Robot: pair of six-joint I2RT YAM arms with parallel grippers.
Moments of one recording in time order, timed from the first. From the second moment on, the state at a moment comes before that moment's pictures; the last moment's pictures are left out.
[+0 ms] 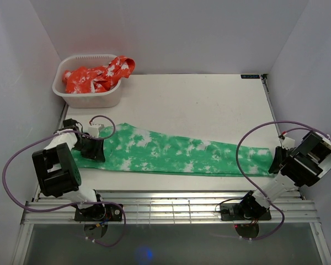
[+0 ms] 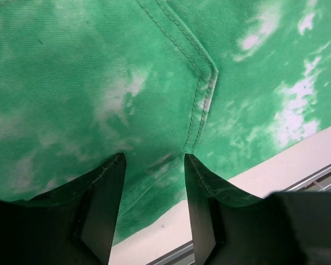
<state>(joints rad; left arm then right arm) 0.34 1.55 0.86 -0.75 0.44 0.61 -0.82 1.76 1.05 -1.05 -0.36 -0.79</state>
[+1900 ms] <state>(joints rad) 1.07 1.69 1.07 -1.15 0.75 0.60 -0.05 1.47 1.04 -0.78 -0.33 -0.68</state>
